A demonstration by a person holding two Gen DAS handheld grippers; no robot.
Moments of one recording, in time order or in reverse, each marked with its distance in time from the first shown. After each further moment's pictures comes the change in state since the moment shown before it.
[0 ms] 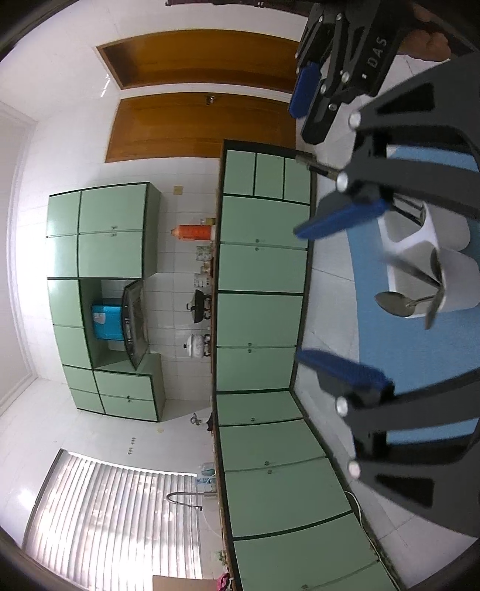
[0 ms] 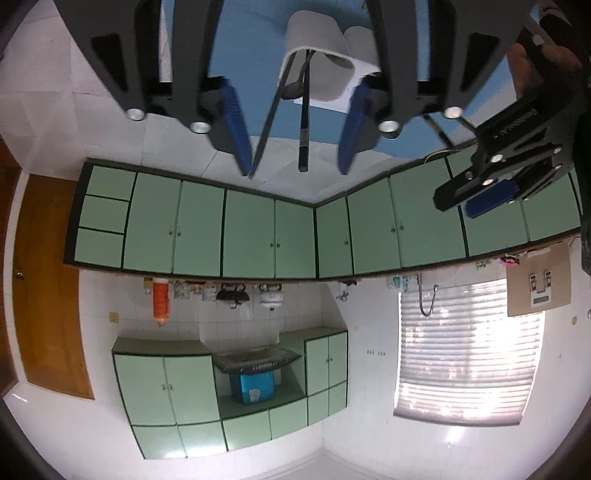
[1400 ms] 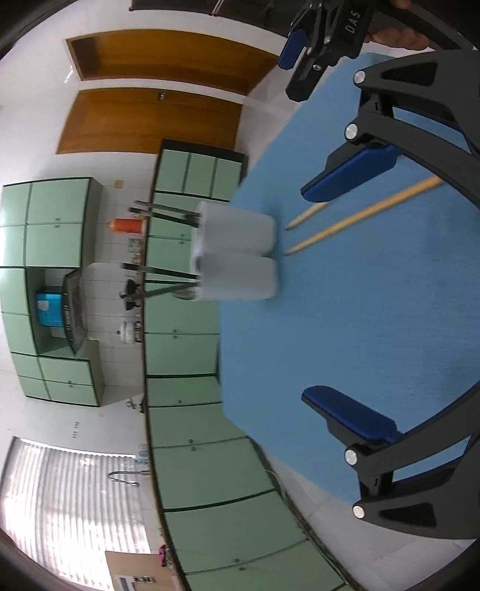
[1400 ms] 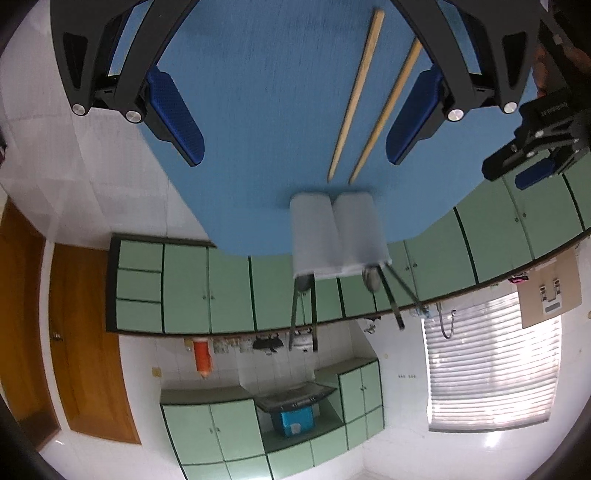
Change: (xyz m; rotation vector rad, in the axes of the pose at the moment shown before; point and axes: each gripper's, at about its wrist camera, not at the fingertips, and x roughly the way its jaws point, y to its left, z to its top) left arm -0.168 0.003 -0.168 -0.026 0.270 0.043; right arm -0.142 0.021 -0.186 0.135 0.152 -0.088
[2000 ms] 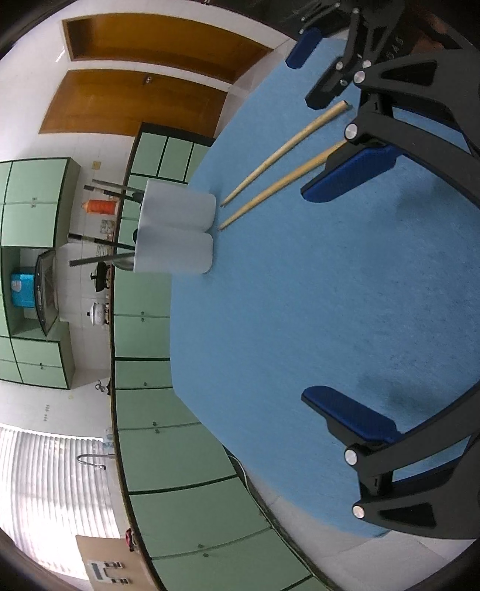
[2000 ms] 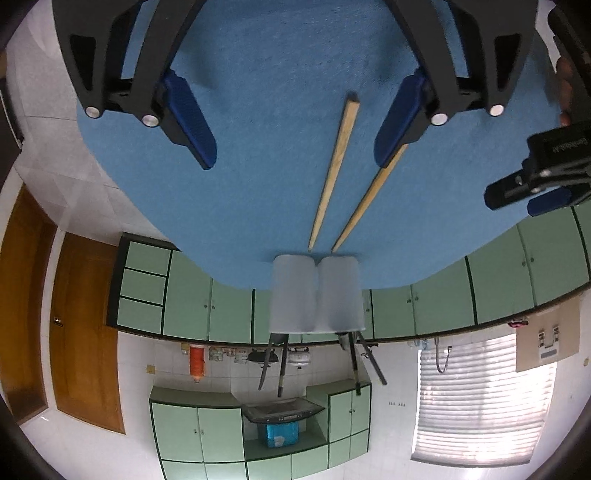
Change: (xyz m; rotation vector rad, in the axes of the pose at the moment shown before) left arm -0.017 0.024 -0.053 -0.042 0.092 0.054; right arm -0.008 0.048 -0.077 -0.112 0.038 -0.067
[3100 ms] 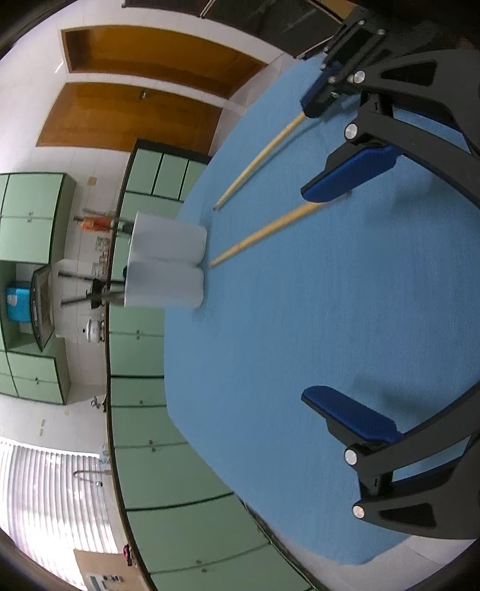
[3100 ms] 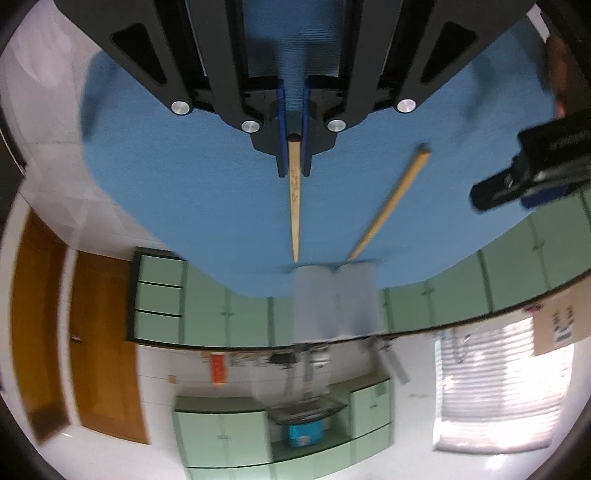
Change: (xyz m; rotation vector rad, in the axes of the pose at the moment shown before) left arm 0.004 -0.047 -0.005 0.015 0.022 -0.074; right arm -0.011 -0.023 -0.015 0.105 -0.010 -0.059
